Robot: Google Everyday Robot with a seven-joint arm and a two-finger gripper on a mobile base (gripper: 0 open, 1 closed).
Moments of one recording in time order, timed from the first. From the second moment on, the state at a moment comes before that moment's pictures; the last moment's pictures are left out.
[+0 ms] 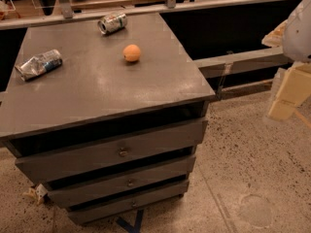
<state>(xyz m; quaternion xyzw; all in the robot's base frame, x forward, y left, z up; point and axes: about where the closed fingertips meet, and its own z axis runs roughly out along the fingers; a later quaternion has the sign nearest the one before) 0.438 -0.215 0.981 -0.60 0.78 -0.04 0.17</state>
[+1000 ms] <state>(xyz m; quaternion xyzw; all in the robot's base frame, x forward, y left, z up) 0.464 -0.221 0.984 -0.50 0.82 0.02 0.26</state>
